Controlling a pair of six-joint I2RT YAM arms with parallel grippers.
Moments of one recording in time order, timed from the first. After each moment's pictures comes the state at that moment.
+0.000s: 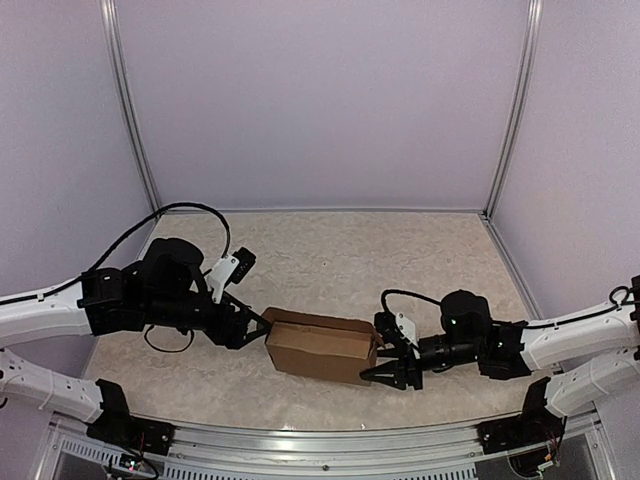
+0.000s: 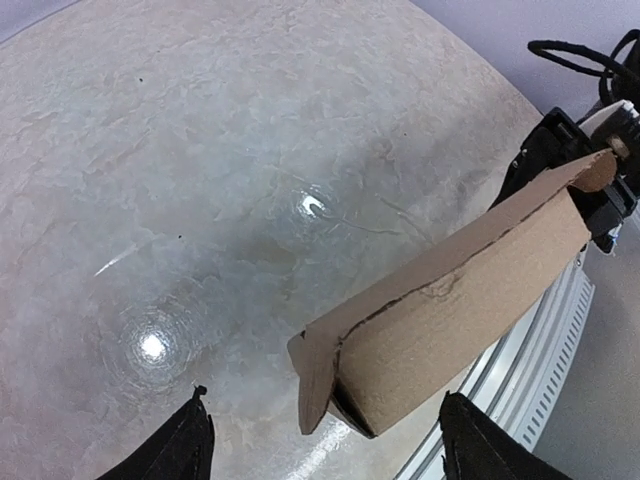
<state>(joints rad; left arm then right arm) -0.97 1.04 0.80 -0.41 0.08 -0.31 1.00 1.22 0.38 0.43 -0.42 -0.09</state>
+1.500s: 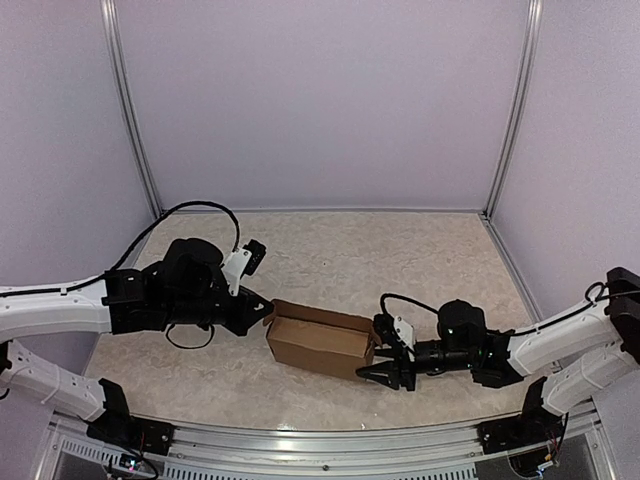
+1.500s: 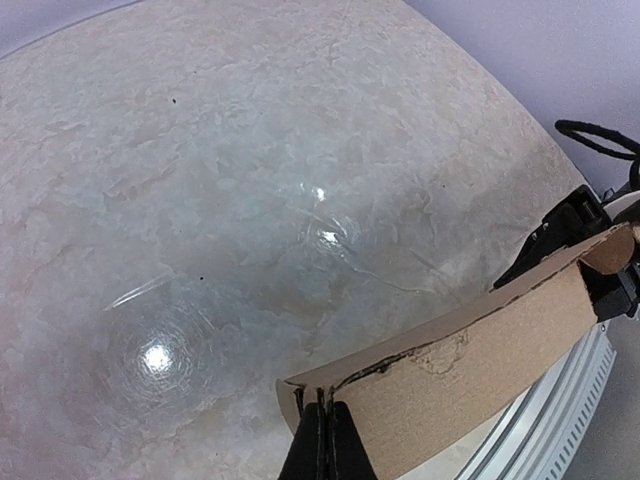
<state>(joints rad) -0.99 1.17 0.82 -0.27 -0.05 -0.39 1.00 1.35 0.32 0.68 -0.35 -0.05</state>
